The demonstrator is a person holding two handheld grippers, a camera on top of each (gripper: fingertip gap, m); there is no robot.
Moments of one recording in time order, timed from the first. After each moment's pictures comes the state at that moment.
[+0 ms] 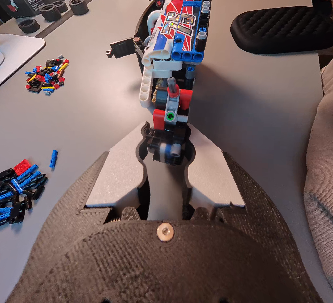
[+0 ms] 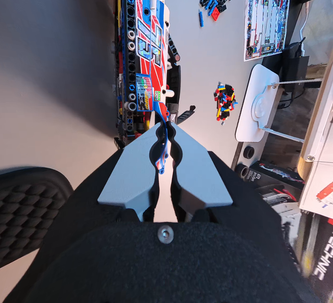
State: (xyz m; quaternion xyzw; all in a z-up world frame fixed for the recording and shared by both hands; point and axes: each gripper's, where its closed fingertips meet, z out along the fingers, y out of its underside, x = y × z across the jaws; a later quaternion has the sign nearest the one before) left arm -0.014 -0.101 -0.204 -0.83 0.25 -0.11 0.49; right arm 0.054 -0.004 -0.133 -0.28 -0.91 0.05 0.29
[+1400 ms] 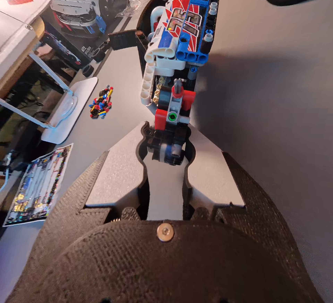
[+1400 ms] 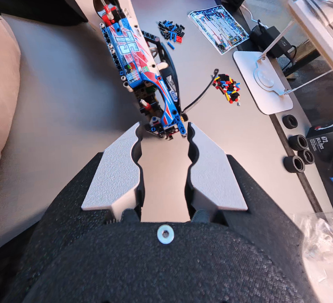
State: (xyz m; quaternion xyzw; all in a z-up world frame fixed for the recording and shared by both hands) left arm -0.033 -0.093 -0.197 -0.77 0.34 0.07 0.53; right arm 0.111 0.009 -0.128 -0.44 -0.77 0.28 0.36
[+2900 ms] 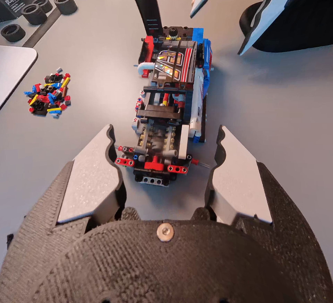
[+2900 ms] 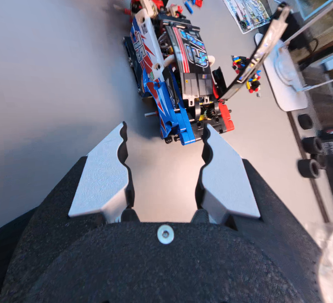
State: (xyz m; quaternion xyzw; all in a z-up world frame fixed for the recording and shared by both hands) left arm -0.025 -0.056 -0.196 -0.83 0.30 -0.12 0.45; right arm 0.106 0.007 -0.202 -0.41 -0.80 0.22 0.37
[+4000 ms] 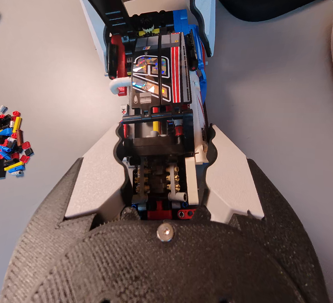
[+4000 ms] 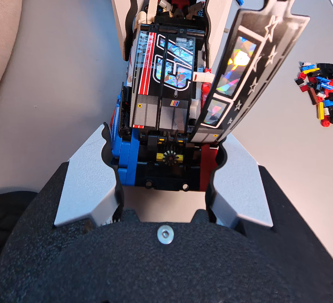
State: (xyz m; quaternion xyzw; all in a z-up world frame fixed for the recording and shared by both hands) left arm 0.012 -0.026 -0.228 -0.81 0.43 -0.15 0.38; right arm 0.052 0.015 -0.227 -0.36 -0.86 0.32 0.16
